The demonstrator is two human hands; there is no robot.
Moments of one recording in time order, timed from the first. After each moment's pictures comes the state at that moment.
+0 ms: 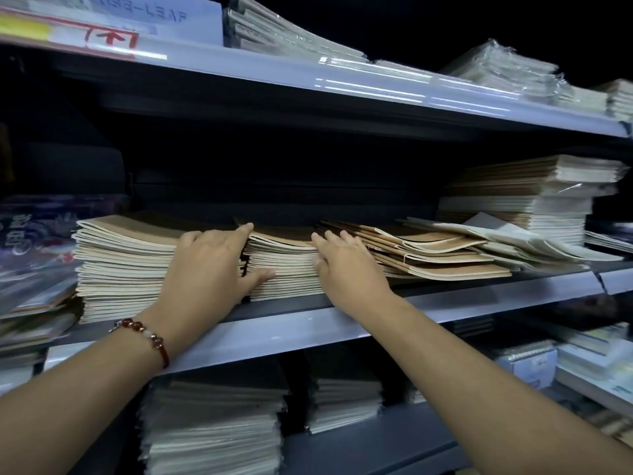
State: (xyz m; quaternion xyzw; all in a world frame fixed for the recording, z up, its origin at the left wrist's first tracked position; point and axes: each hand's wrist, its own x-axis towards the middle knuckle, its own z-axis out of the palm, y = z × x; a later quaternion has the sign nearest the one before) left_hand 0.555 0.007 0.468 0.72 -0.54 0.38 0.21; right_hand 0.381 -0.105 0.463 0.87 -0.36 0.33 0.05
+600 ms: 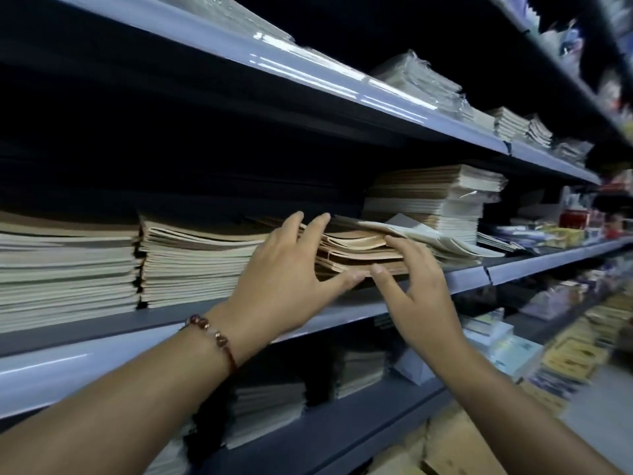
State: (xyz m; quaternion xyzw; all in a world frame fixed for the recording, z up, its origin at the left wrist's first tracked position) left_hand 0.405 -0.058 0.466 0.60 -0.70 0.15 0.36; right_hand 0.219 -0.118 0.424 0.73 -0.37 0.57 0.00
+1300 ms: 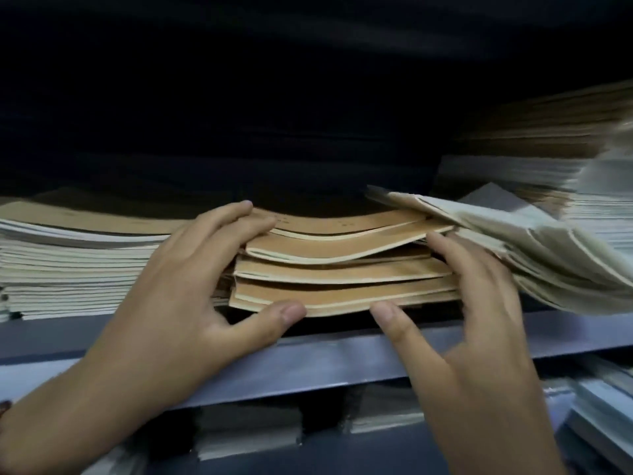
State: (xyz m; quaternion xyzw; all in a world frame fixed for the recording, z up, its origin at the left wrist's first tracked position) left_hand 0.398 -0.106 0.449 0.65 -0.62 0.18 0.39; right_hand 0.182 -0.214 0.409 0.74 -0.27 0.59 -0.17
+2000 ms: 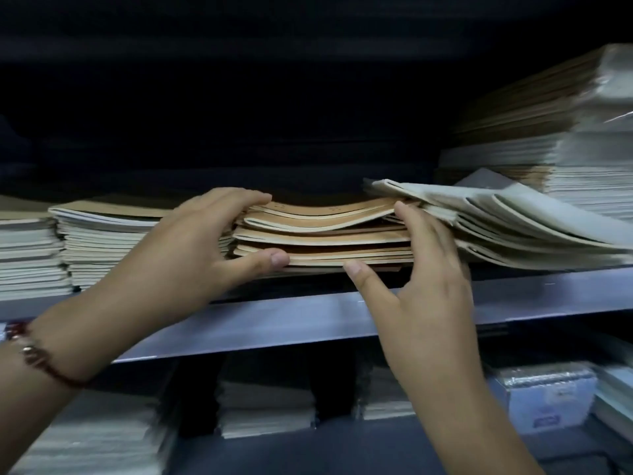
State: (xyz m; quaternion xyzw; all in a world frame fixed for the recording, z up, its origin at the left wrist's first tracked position) left_hand 0.387 -0.099 0.470 0.70 -0.61 0.21 0.30; right_hand 0.189 -0.211 0.408 0.75 -0.30 0.57 -0.16
